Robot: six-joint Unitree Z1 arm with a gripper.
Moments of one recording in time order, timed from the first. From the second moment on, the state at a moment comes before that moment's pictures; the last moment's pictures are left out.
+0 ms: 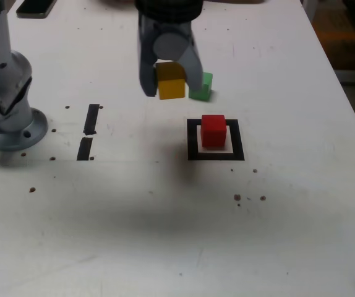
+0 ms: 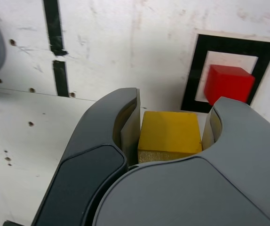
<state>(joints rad) -0.14 1.78 -1.49 1.39 0.04 -0.23</state>
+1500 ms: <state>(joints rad) -0.12 1.93 -1.40 1.05 0.07 -0.19</state>
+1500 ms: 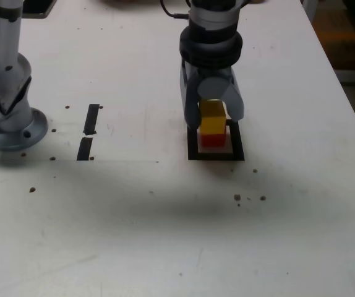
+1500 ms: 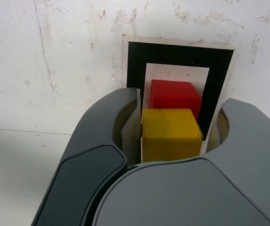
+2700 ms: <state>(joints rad) -0.03 1.68 -1.32 1.05 0.20 -0.14</state>
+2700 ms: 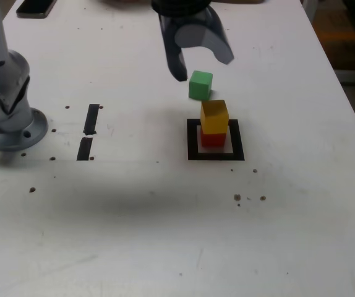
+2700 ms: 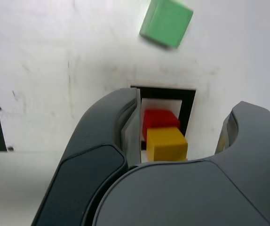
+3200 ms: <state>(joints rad) 0.15 1.73 -1.28 0.89 0.24 0.17</state>
